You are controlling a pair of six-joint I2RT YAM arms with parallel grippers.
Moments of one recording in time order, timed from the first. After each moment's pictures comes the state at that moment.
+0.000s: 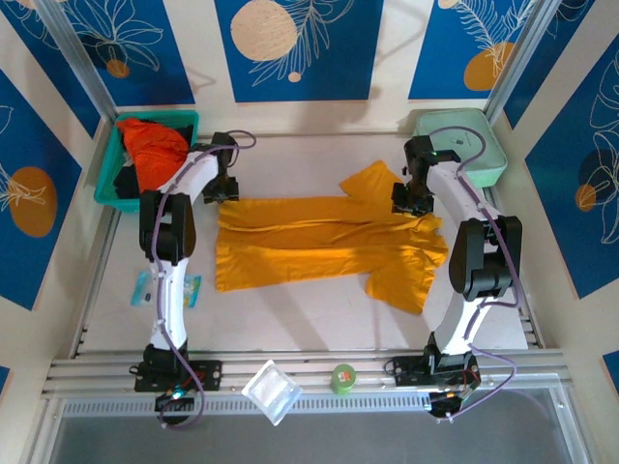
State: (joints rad) left arm -0.16 2.34 1.99 -1.03 -0.14 -0.30; right arm 0.10 1.82 1.52 -1.07 -0.04 0.29
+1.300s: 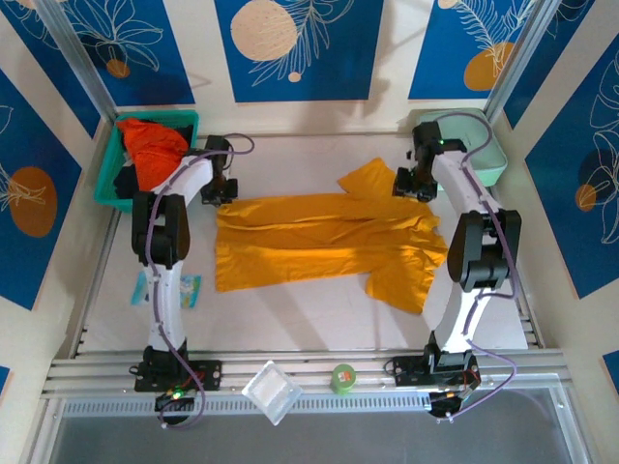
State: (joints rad) left arm -0.16 2.24 1.85 -0.91 -0.03 -0.22; right arm 0.04 1.93 1.71 -1.04 -0.07 0.23
